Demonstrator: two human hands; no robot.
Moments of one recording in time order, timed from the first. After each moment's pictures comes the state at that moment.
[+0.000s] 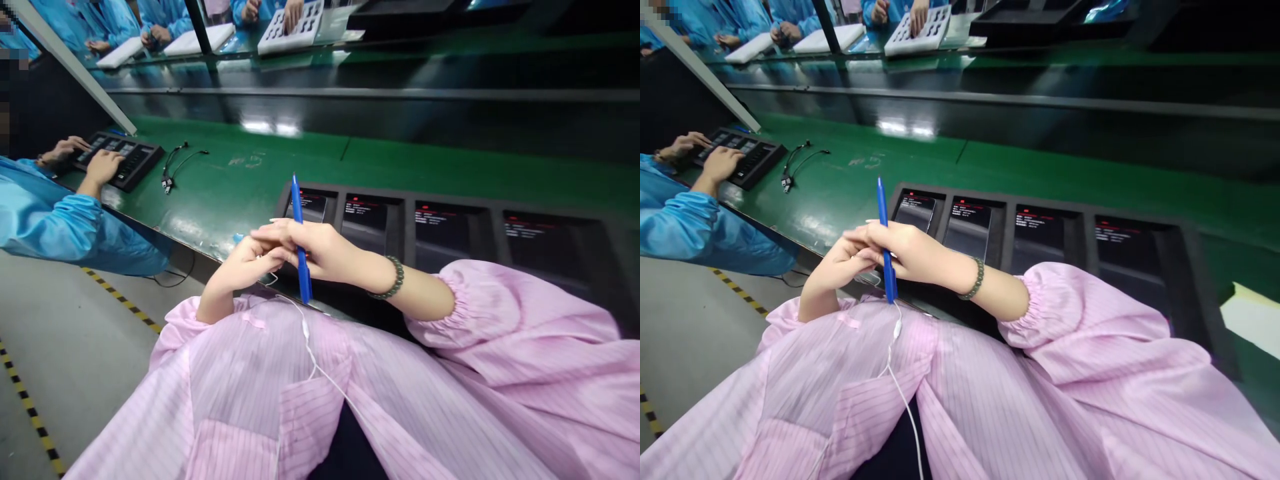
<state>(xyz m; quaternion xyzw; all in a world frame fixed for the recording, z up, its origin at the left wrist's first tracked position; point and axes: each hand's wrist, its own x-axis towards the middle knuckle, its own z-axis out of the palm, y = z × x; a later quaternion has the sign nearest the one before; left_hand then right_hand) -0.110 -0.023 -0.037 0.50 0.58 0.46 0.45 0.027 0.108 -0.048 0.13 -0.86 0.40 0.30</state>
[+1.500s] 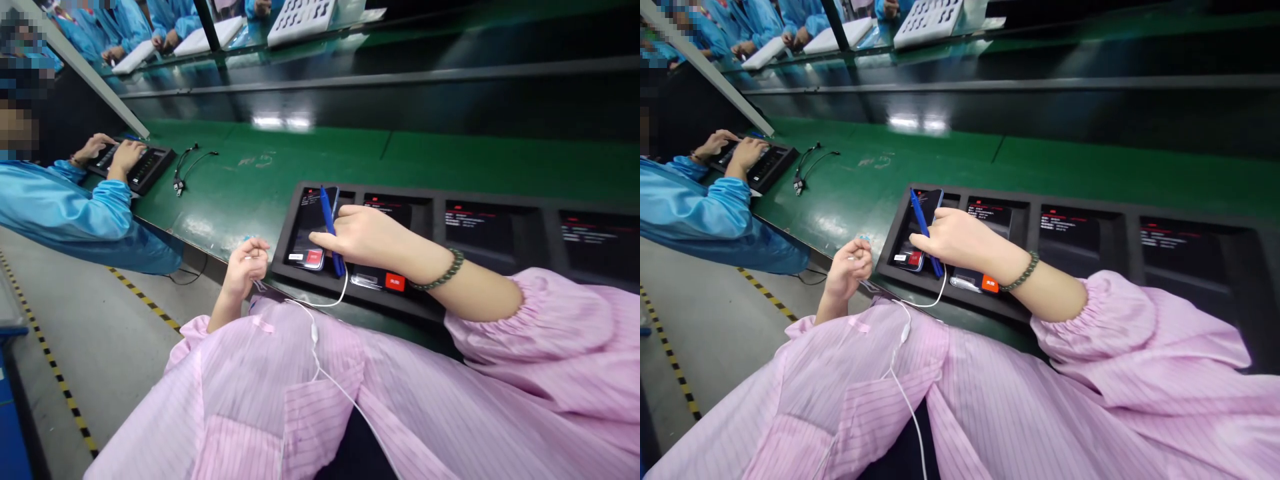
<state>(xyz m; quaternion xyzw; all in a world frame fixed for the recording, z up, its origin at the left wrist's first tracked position) -0.122 -0.044 -0.075 0.25 0.58 0.63 0.46 0.042 0.153 -0.057 0.05 -0.99 0.02 0.11</state>
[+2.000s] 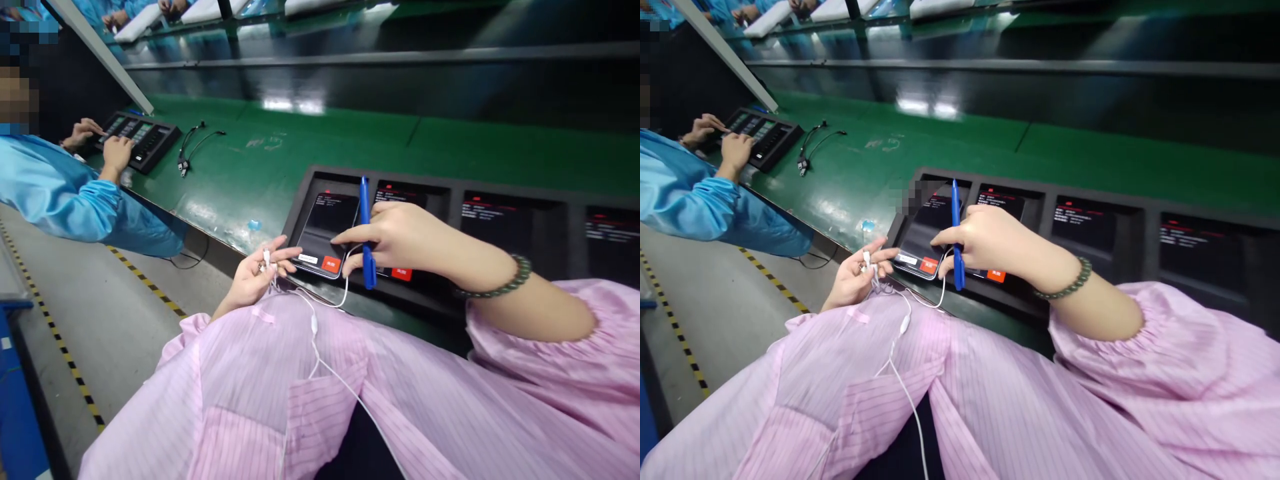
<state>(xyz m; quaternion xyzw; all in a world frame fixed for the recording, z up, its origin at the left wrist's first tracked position) -0.094 -0.078 -0.096 0.27 0.53 0.64 0.47 0.075 0.162 -0.061 0.02 -0.98 0.16 0.08</state>
